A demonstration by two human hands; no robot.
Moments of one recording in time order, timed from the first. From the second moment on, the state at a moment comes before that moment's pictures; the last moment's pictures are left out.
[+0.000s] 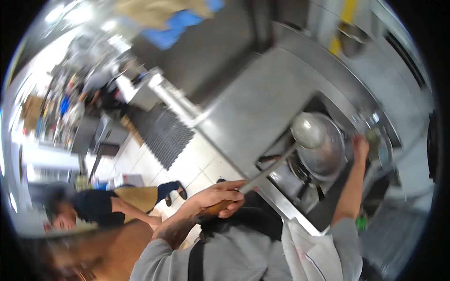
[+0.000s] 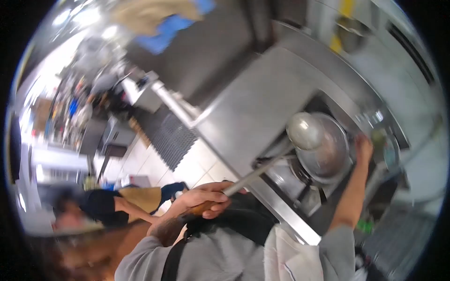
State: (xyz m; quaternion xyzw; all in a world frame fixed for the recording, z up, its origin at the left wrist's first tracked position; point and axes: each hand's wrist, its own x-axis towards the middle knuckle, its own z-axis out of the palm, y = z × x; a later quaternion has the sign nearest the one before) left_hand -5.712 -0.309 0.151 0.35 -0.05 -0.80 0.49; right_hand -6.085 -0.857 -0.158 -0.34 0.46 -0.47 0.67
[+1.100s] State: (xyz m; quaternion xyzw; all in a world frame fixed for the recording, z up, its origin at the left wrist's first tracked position) left_hand -5.121 0.155 0.192 0.43 0.13 -0.47 0.76; right_hand -5.493 -0.302 -0.145 -0.86 0.25 0.10 0.44
